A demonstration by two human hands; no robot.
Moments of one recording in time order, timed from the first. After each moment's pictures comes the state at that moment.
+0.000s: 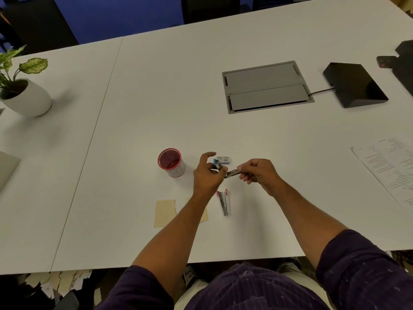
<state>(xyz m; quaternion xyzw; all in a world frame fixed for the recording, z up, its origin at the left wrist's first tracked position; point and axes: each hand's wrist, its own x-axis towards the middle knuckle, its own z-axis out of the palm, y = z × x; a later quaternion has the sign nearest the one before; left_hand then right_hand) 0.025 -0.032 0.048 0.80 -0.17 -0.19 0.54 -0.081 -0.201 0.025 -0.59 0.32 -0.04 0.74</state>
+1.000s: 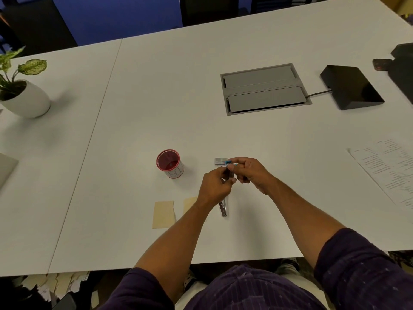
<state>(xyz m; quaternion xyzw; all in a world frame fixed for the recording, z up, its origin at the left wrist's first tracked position) 0.007 -0.039 0.040 0.84 -0.27 -0.26 0.40 -0.069 -0.191 0.041 -0.63 0.23 0.00 0.74</state>
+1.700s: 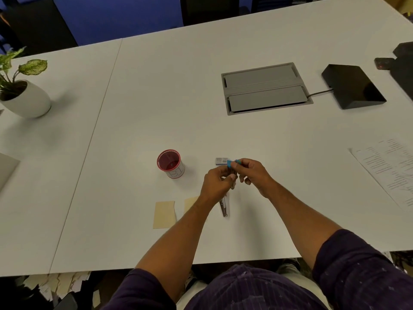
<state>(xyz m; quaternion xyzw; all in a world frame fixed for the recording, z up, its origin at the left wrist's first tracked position) 0.009 -0.042 0.047 0.80 -0.22 -0.29 0.47 -0.071 -0.187 0.029 -0.63 0.29 -0.04 0.72</state>
